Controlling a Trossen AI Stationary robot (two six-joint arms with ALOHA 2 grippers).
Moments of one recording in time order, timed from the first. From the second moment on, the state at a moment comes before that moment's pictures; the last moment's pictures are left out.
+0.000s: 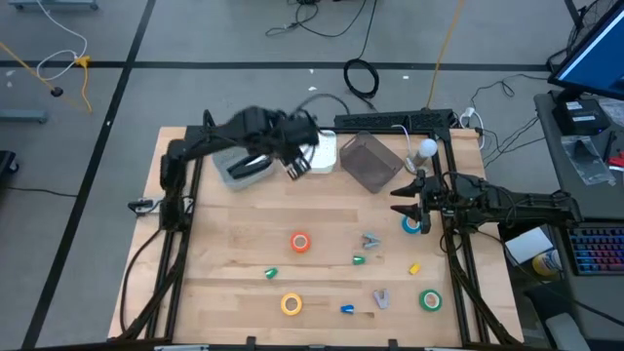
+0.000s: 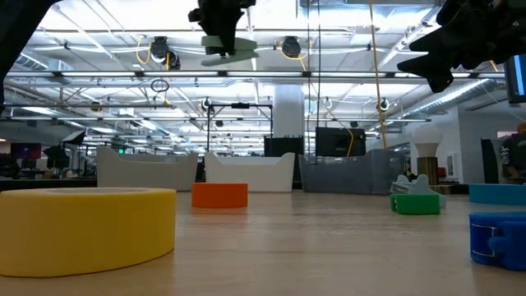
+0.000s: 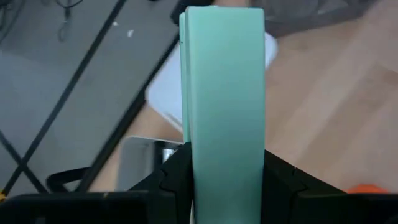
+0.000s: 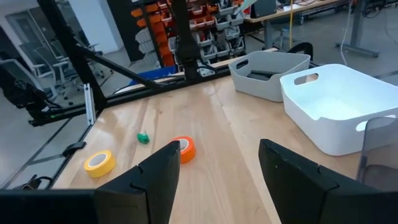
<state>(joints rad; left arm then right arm) 0.21 1.94 2.28 -1.57 -0.41 -0.32 -0.04 0.28 0.29 -0.16 0.00 0.25</state>
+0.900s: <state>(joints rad) 0.54 1.82 2.21 -1.57 -0.37 -0.12 -0.04 0.28 0.29 -0.16 0.00 0.25</state>
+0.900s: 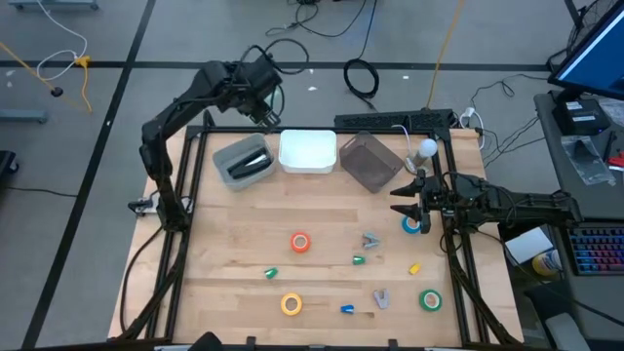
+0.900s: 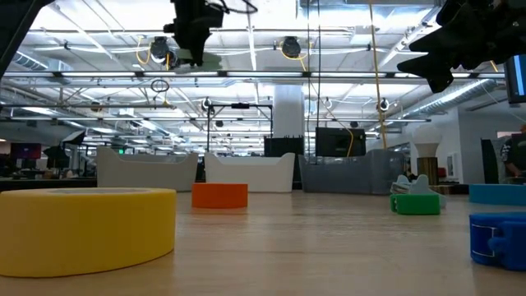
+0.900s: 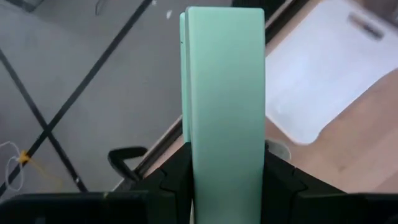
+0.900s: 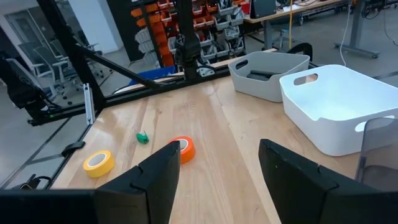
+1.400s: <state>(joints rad) 0.55 1.54 1.54 -1.37 -0.31 -0.20 -0.04 0.28 0.29 -0.16 0.10 0.24</state>
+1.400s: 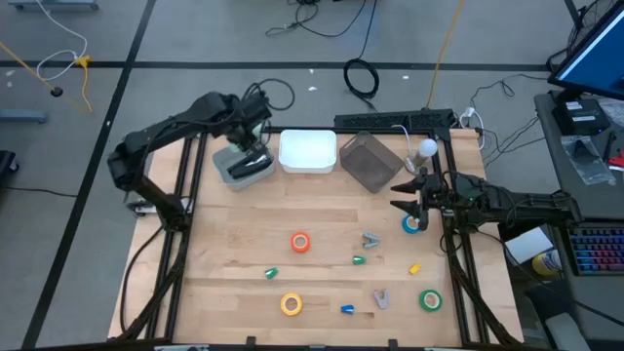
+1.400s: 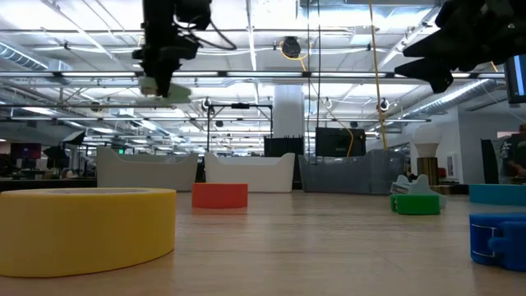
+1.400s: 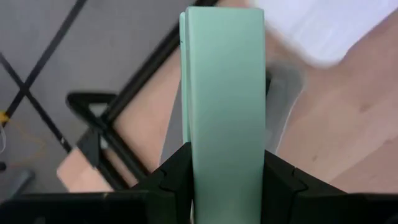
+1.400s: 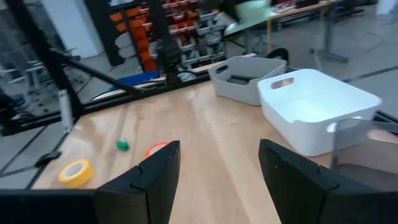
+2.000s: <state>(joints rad) 0.73 1.42 1.23 -1.12 -0.17 -0.01 -0.04 0.28 0.29 -0.20 0.10 0.25</state>
